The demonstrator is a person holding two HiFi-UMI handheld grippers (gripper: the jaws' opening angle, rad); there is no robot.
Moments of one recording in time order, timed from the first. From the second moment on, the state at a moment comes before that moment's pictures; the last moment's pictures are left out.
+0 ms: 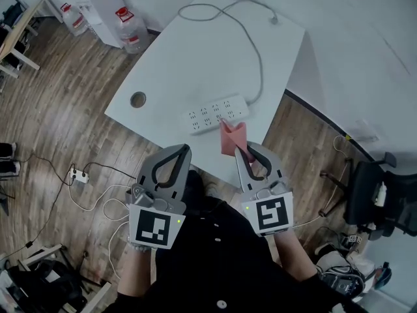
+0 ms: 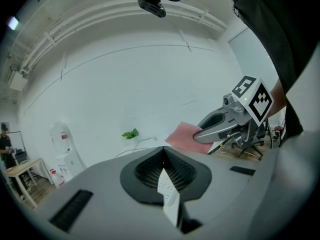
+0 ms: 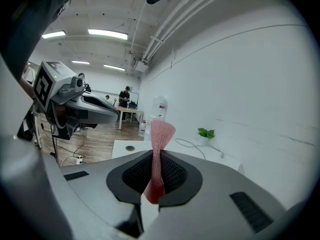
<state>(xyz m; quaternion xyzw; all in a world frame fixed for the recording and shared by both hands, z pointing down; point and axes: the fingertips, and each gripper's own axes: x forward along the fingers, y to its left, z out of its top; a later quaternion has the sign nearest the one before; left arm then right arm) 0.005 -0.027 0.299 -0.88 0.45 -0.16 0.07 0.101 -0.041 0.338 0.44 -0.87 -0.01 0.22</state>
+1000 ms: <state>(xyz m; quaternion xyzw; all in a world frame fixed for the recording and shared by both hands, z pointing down) -0.059 -0.089 0.326 -0.86 0.49 -0.17 0.03 0.000 -0.124 0.407 0.34 -0.90 -0.02 0.28</state>
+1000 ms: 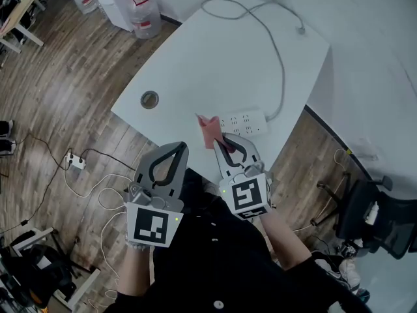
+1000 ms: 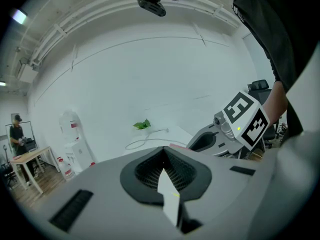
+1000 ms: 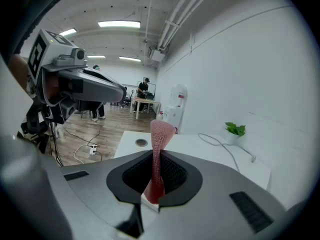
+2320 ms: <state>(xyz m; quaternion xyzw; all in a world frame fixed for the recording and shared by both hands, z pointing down) -0.085 -0.103 0.353 -0.85 0.49 -0.18 0.00 -0.046 -0.163 0.530 0.30 -0.86 0.00 0.41</state>
